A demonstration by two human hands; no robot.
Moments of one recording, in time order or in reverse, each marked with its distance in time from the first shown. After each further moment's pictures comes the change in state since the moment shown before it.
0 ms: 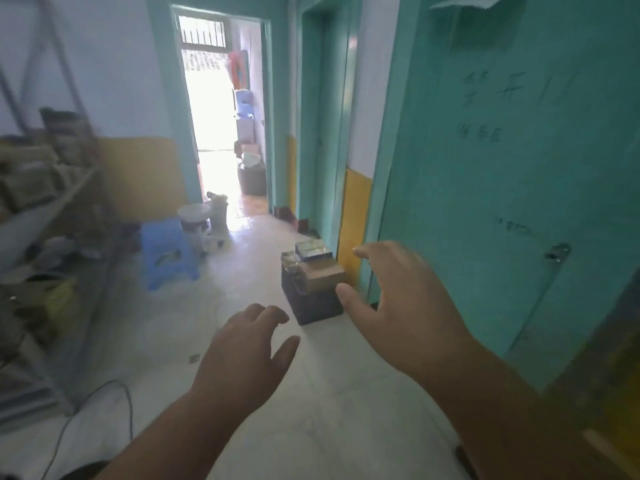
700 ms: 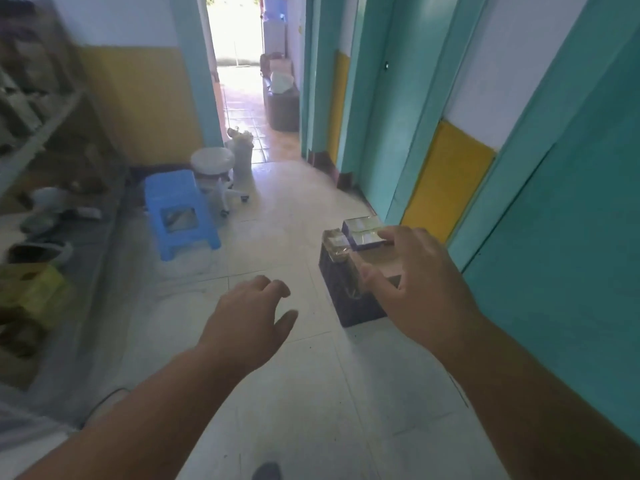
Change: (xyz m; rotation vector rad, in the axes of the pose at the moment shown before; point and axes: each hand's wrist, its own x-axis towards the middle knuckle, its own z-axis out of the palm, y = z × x) left_hand 0.435 -0.333 0.139 0.099 -0.244 -0.119; right_hand 0.456 0.054 0.363 0.057 -0.228 0.129
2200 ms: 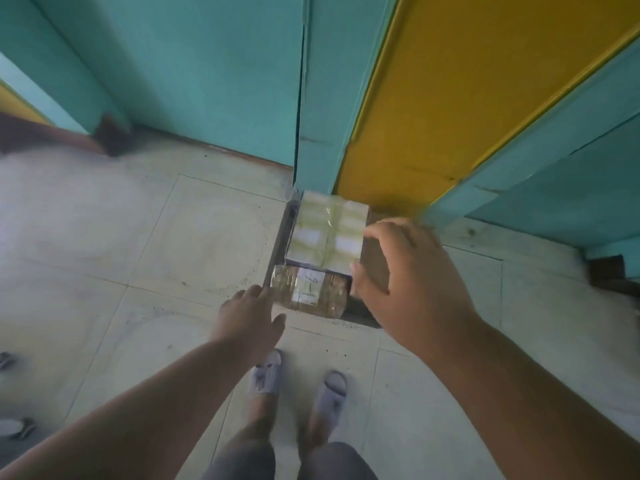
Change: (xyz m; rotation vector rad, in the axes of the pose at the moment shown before) left_hand 0.936 -0.162 0.370 0.201 -0.885 0.780; right_hand 0.703 0.239 0.384 -0.174 0.103 0.977
